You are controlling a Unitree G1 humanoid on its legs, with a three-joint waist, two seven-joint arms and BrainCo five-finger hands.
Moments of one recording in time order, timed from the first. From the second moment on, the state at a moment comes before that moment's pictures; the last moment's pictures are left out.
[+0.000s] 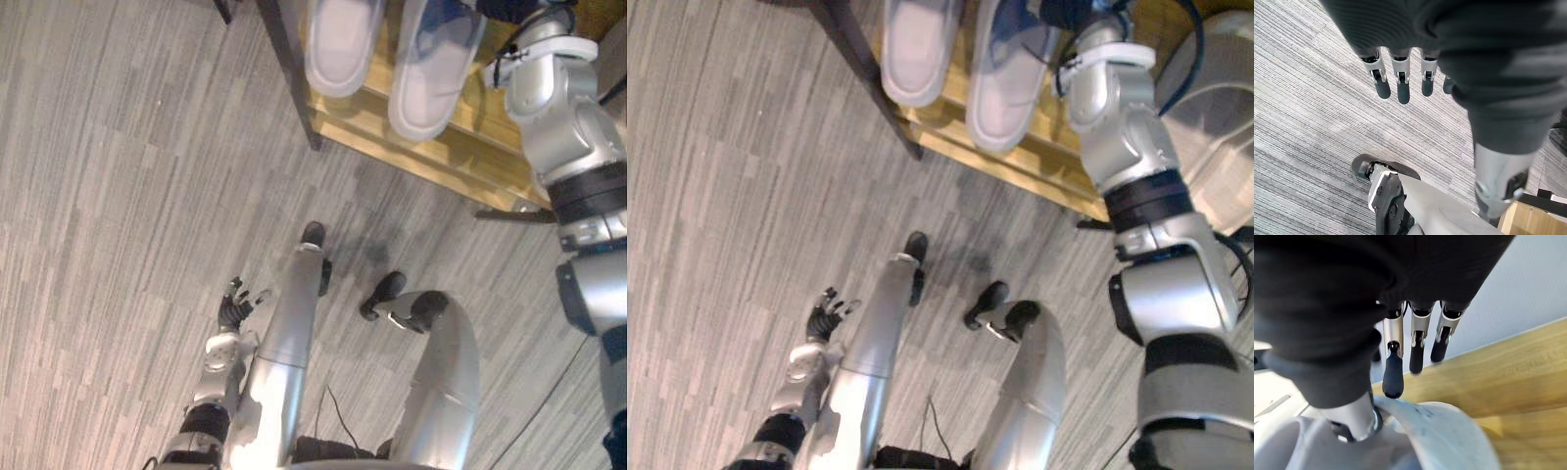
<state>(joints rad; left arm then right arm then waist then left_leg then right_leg) -0.18 0.08 0.02 0.66 -0.24 -0.16 0.15 -1.29 -0.71 0.40 0.60 -0.51 -0.02 -0.36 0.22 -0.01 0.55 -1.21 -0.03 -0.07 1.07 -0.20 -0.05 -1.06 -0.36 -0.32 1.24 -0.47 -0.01</state>
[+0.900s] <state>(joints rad) -0.14 0.07 0.05 0.60 -0.31 -0.13 0.16 -0.80 -0.21 -0.04 0.29 -0.13 0.00 -0.45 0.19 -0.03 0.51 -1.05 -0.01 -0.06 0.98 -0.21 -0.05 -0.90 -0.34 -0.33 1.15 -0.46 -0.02</state>
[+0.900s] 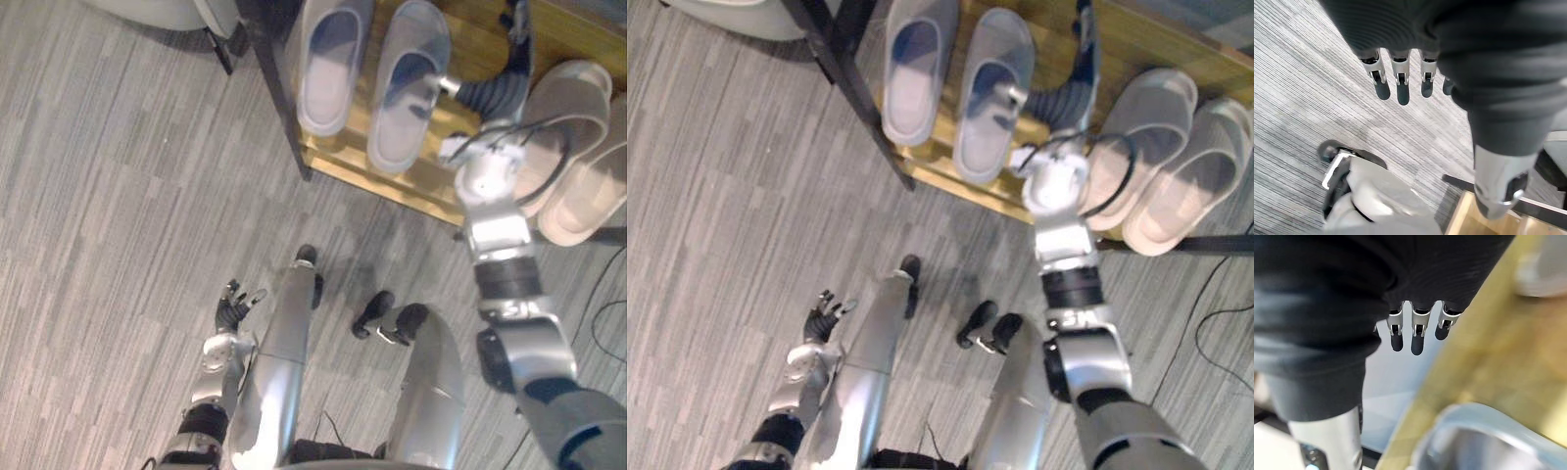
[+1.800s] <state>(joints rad) -0.13 0.03 0.12 0.56 -0.28 -0.10 0.21 -0.73 0.04 -0.01 0.31 0.34 -0.08 -0.39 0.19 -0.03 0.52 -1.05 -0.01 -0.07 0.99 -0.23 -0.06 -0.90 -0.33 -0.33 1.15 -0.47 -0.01</state>
